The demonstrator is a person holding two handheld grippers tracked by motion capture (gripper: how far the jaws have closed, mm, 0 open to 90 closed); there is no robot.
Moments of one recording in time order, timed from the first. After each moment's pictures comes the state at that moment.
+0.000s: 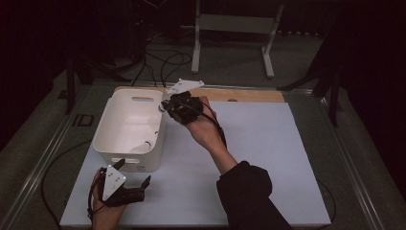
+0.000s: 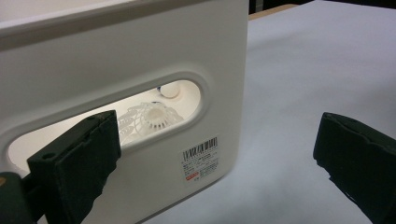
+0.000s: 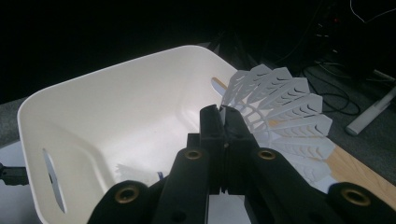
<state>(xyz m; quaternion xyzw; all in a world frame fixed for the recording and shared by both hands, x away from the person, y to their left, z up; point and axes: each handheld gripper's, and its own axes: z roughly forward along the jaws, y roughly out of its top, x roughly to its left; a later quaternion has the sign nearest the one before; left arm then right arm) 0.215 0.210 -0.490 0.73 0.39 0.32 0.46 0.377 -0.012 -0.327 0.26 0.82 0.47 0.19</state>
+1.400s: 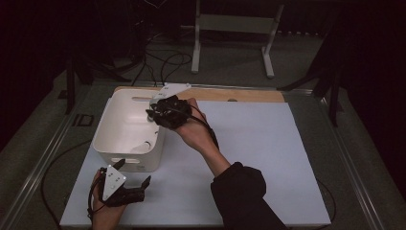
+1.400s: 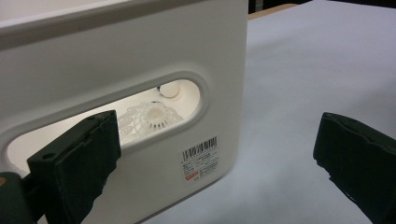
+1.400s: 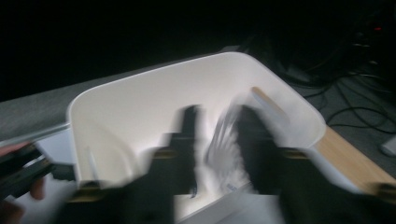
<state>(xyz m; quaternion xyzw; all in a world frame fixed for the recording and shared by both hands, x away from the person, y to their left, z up) 0.215 0.210 -0.490 0.73 0.39 0.32 0.46 0.366 0.014 -0.328 0.21 0.84 0.48 0.16</state>
